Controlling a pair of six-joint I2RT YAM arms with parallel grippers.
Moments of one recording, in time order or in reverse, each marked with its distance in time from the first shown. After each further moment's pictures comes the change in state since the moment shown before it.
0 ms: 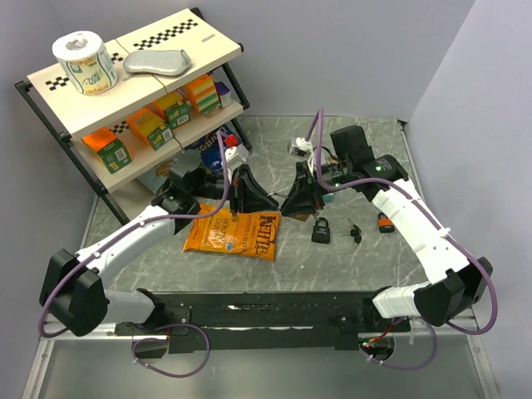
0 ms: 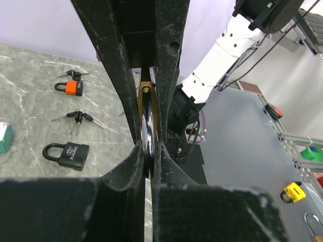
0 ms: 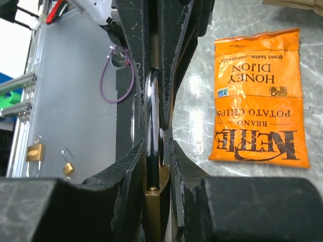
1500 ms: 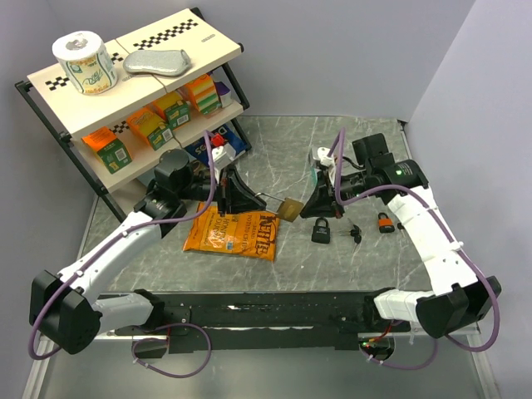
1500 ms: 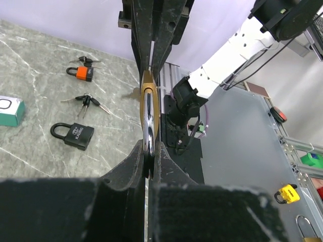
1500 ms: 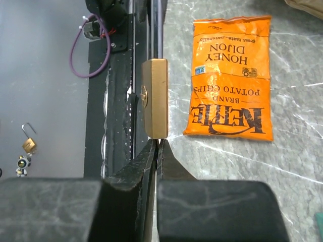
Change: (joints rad) left arm 0.082 -0.130 -0.006 -0.215 -0.018 0.048; right arm -0.139 -0.082 -0.037 -0.249 0.008 -0.391
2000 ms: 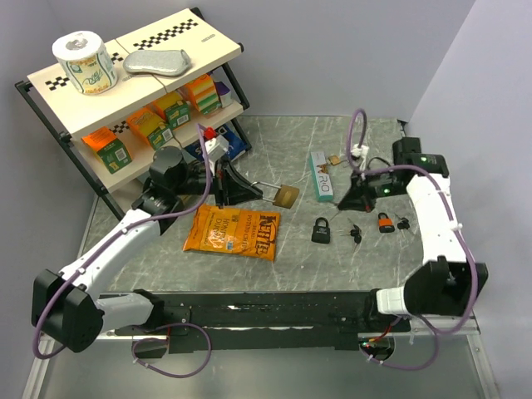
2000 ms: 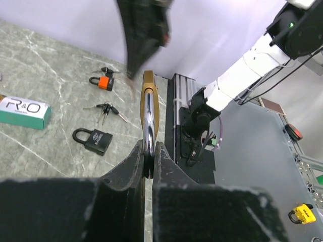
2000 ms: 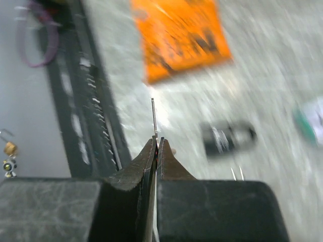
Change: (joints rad) left arm 0.042 0.010 0.000 0.068 -0.045 -0.039; right arm -0.369 0.087 -0.038 -0.203 0.085 -0.224
